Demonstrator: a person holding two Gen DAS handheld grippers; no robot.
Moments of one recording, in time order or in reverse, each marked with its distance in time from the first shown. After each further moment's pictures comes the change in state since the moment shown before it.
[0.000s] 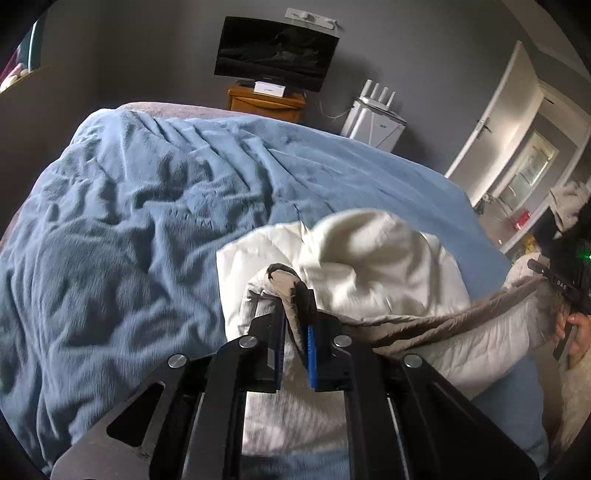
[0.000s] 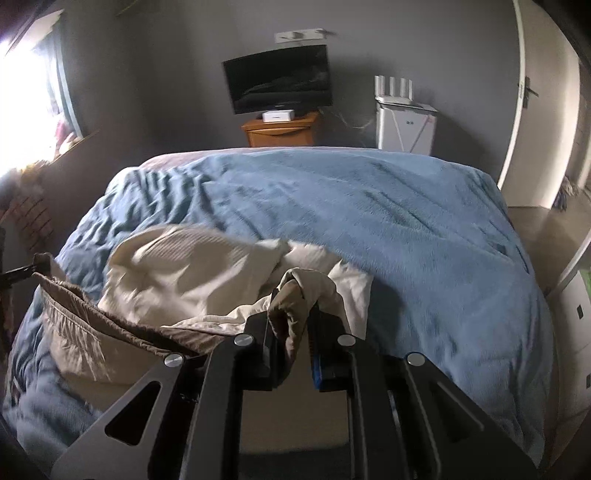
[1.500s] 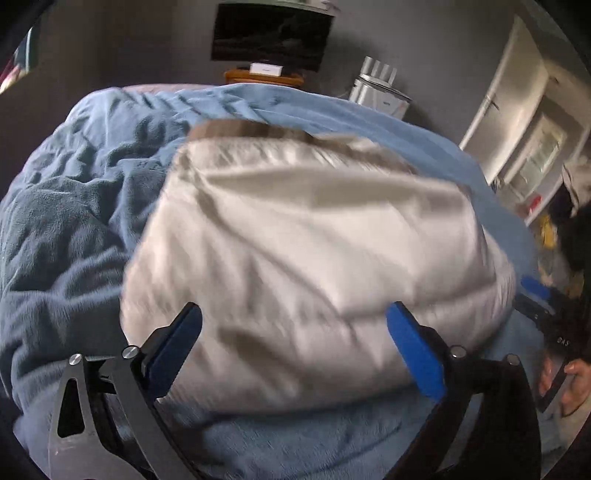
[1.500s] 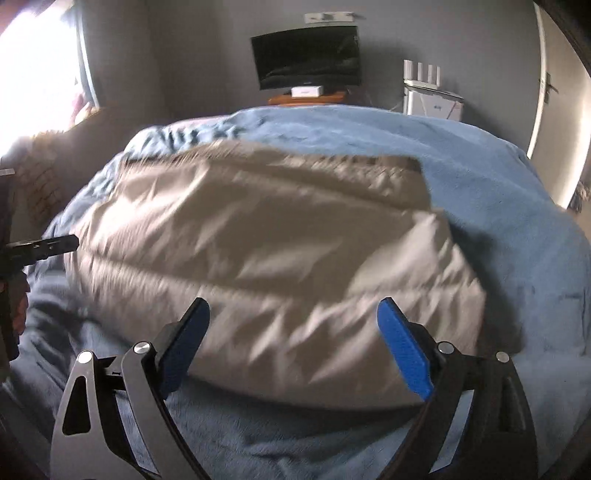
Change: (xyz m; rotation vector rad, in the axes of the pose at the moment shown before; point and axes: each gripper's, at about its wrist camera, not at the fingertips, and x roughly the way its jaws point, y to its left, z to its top) left arm 0.063 -0.067 -0.094 0.056 0.020 0.065; right arm 0.059 0.091 -0.129 -0.085 0.039 0.055
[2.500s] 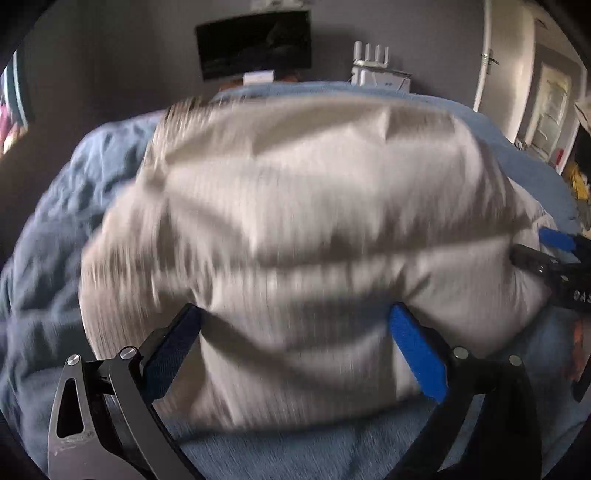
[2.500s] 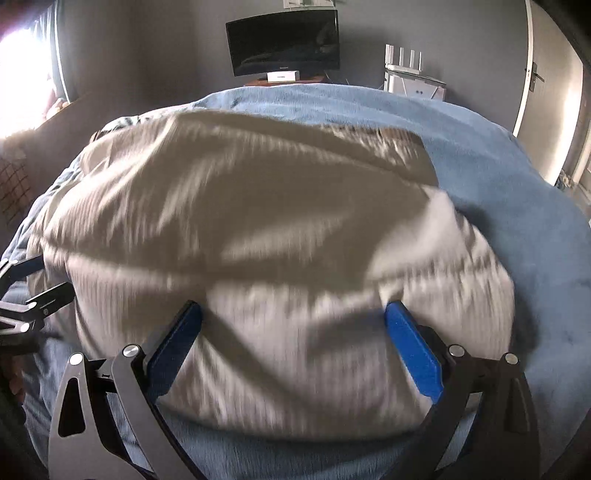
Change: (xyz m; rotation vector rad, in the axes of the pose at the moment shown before) left arm 0.053 -0.050 -0.006 0.168 -0.051 0.177; right arm 0.074 -0.003 0.014 0.072 0.035 -0.094
